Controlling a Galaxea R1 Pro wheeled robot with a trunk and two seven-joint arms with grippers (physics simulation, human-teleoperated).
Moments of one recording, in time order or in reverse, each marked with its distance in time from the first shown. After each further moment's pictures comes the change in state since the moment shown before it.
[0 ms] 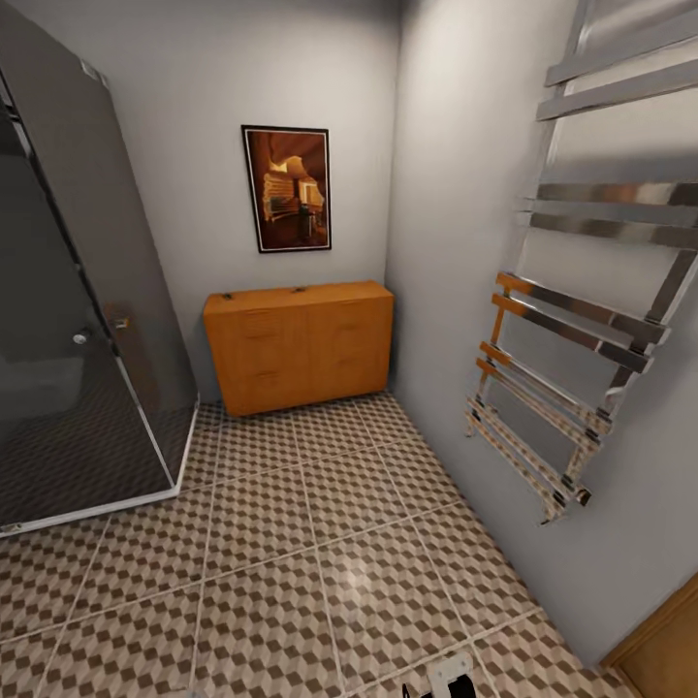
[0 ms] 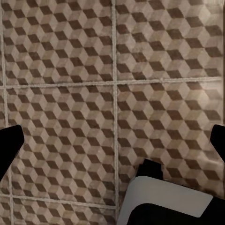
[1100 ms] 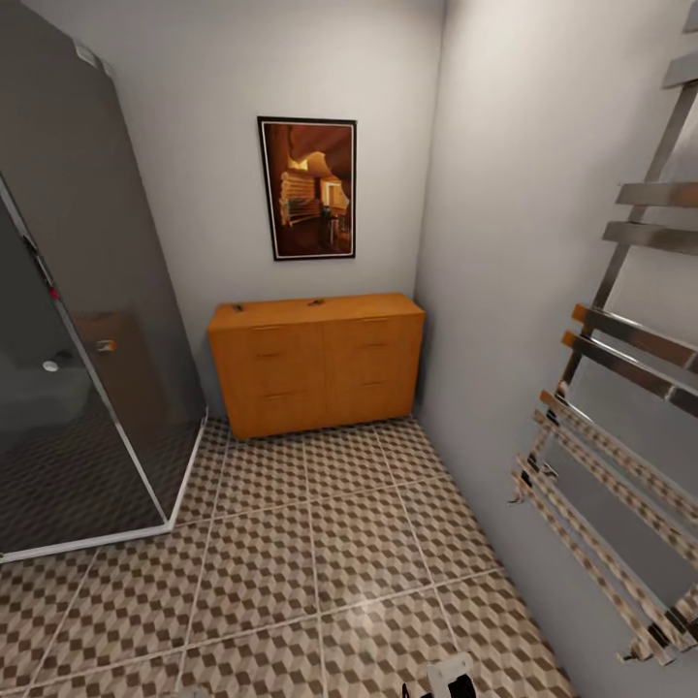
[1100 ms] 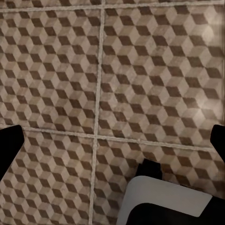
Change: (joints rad) left arm 0.000 -0.002 -0.001 0.000 0.000 0.000 0.000; right arm 0.000 0.000 0.000 0.000 -0.001 0.000 0.000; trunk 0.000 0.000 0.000
